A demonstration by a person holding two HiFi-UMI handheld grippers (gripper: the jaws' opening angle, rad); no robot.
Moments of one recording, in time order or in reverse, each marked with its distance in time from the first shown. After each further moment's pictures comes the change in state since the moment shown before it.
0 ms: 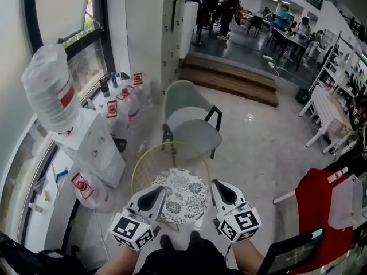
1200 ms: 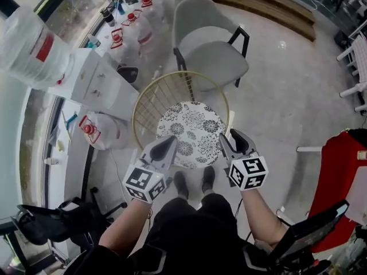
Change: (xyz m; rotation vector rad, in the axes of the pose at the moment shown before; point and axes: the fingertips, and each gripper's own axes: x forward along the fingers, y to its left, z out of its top) left arm 0.098 0.029 -0.145 -0.094 0.261 0.100; right arm 0.069 -0.107 -0.198 0.187 0.324 0.030
